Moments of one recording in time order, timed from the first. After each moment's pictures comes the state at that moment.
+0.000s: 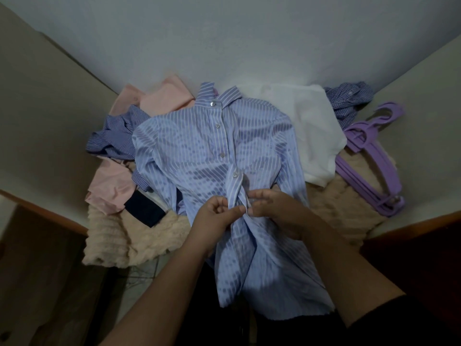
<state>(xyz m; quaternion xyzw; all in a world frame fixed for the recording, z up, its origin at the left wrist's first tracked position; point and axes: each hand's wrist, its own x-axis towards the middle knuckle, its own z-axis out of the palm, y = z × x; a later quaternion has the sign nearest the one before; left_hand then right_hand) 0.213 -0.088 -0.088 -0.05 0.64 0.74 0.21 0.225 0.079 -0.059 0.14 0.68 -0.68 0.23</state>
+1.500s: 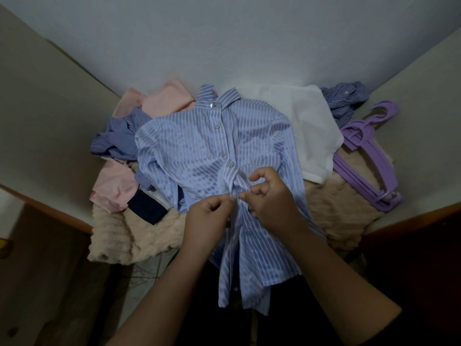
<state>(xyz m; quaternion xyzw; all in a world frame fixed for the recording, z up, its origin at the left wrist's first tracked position) 0.243 -0.090 -0.038 -0.05 0.75 0.65 0.10 0.247 0.042 -0.029 0.11 0.79 -0.60 -0.07</state>
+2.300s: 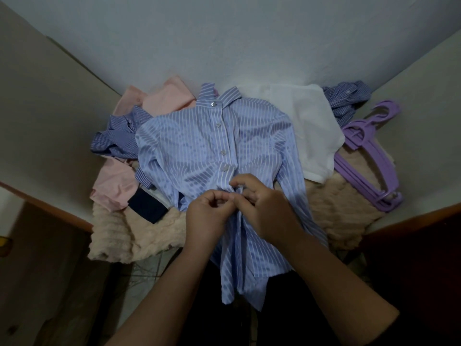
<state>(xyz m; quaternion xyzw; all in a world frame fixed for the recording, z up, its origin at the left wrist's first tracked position) 0.238 -0.087 -0.041 -0.06 0.77 0.63 0.05 0.258 0.035 -0.019 -0.05 0.87 -0.47 -0.12</state>
